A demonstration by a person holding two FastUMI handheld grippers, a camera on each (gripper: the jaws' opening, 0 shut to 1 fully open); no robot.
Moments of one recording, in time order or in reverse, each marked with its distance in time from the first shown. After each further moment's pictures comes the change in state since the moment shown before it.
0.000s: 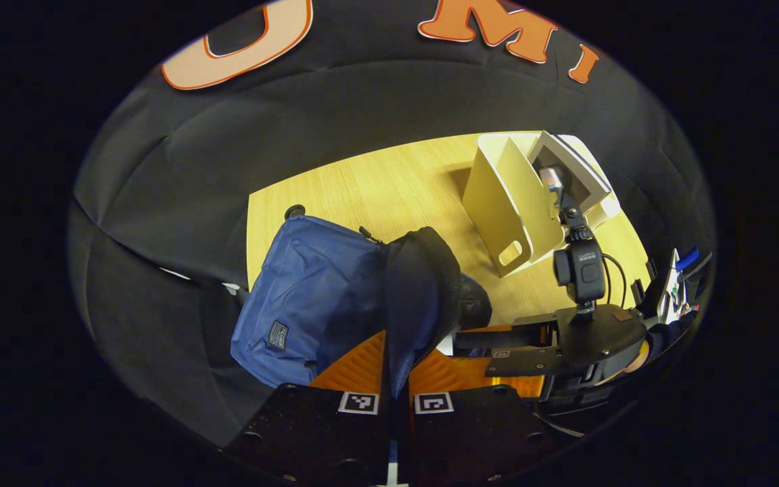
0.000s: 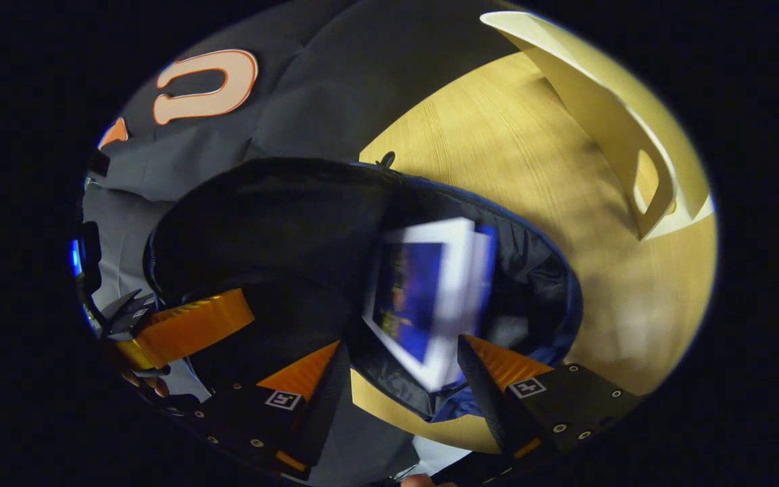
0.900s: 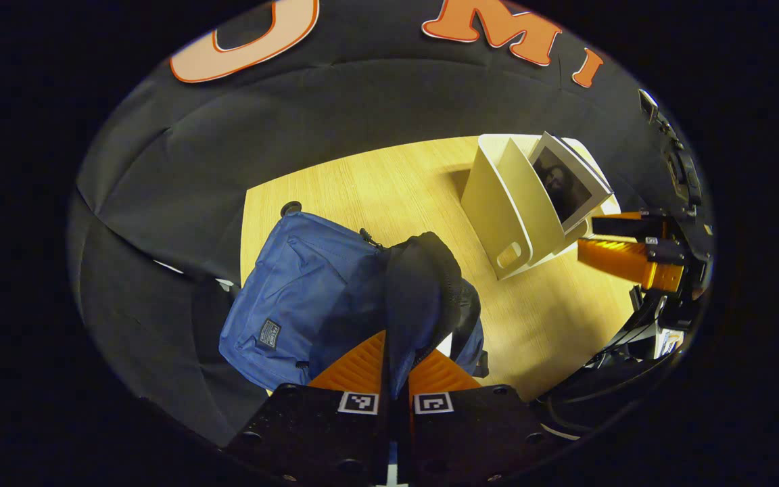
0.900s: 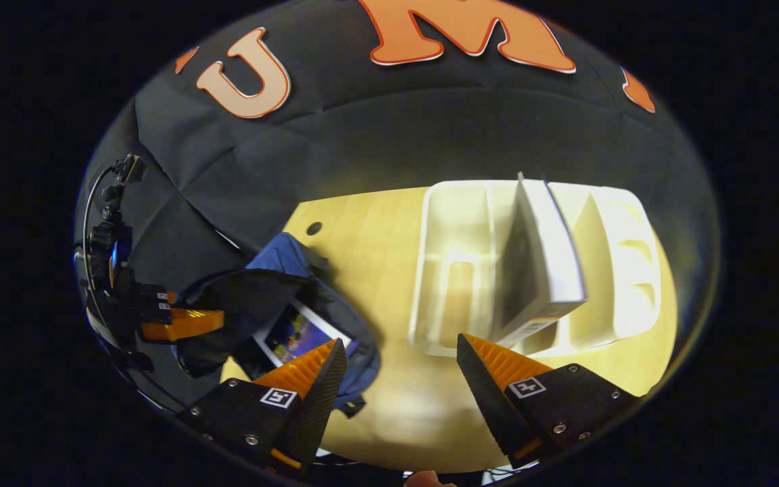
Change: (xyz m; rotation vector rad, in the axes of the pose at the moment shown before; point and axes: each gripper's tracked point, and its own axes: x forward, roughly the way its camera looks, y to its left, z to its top) left arm 0.006 -0.006 -0.009 -0.027 -0.019 -0.018; right arm -0.193 -0.075 0.117 -0.437 -0.220 -0.522
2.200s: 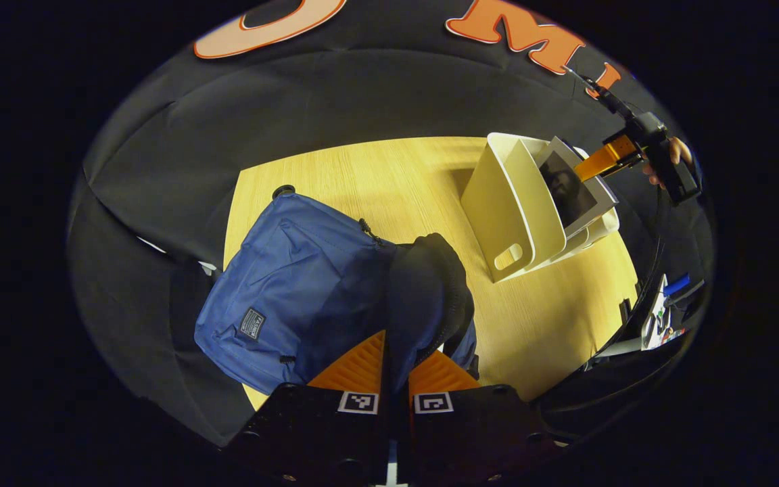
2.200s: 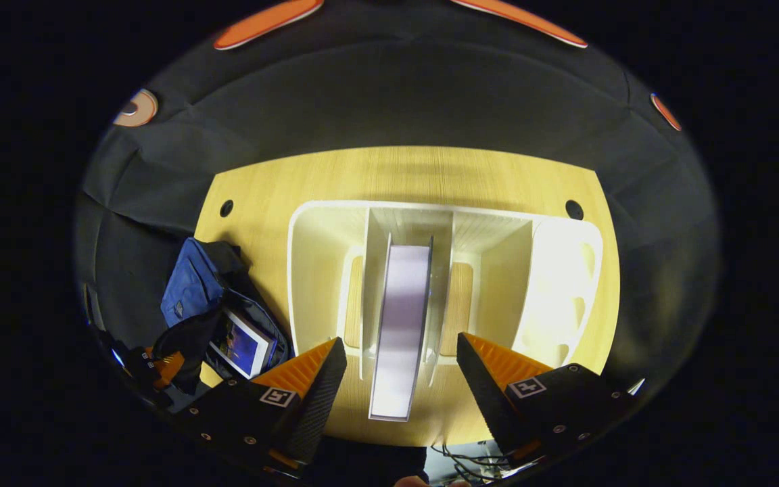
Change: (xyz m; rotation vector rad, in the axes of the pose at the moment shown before) left arm 0.005 -0.005 -0.008 -0.089 0.018 -0.061; right arm 0.043 -0.118 0.068 0.066 0.452 -0.164
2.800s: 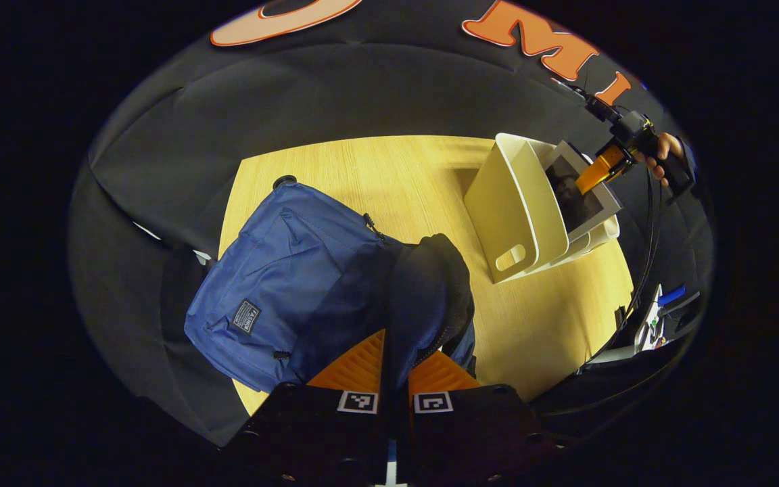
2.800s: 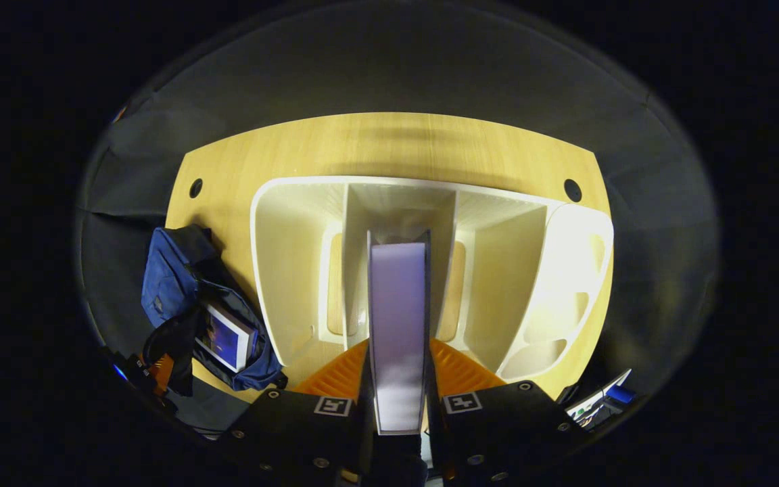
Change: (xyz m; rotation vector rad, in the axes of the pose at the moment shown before) left arm 0.002 -0.002 -0.003 -0.040 0.011 -0.021; right arm 0.016 -0.006 -0.007 0.006 0.122 -0.083
